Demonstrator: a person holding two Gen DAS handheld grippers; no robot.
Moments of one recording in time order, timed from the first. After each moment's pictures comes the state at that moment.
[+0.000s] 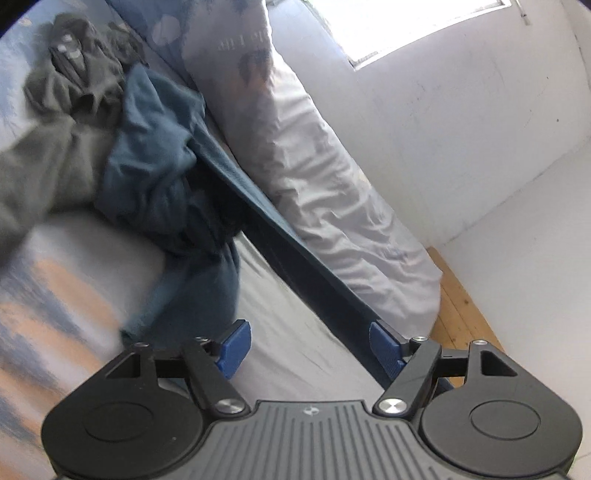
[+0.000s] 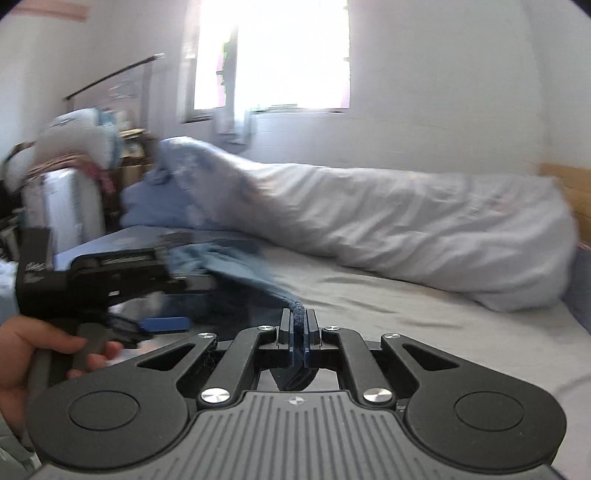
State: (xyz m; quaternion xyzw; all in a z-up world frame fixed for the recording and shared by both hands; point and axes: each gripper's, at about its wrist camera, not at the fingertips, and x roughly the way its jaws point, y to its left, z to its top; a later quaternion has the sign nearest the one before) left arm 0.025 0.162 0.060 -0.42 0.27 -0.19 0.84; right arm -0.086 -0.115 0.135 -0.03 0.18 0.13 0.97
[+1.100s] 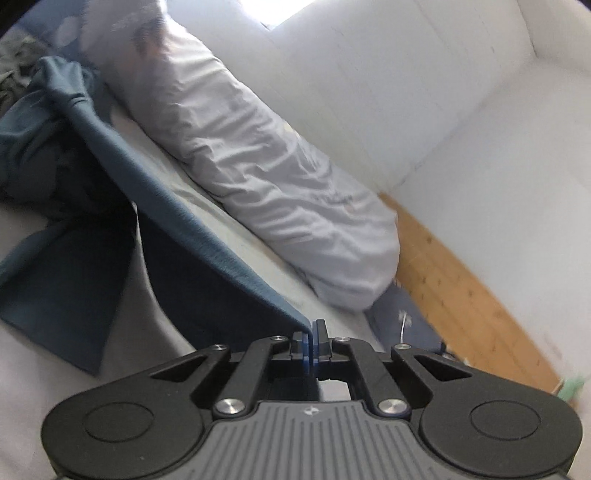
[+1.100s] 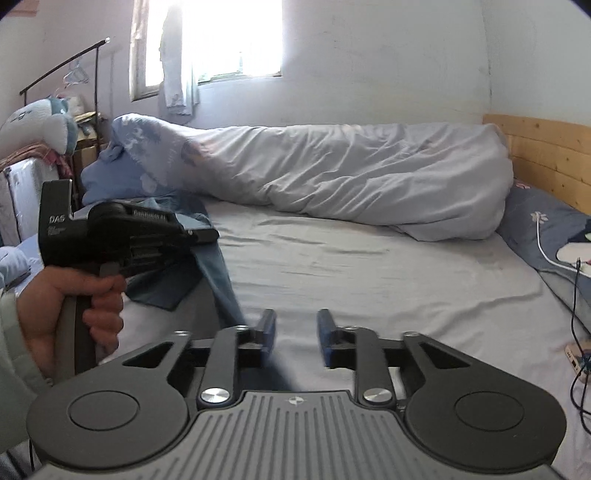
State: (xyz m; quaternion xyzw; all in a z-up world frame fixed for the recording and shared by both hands) left arm 0.014 0.056 0.067 -0.32 0.26 -0.28 0.87; right arm -0.156 -0.188 0.110 -0.01 0.24 0.08 0.97
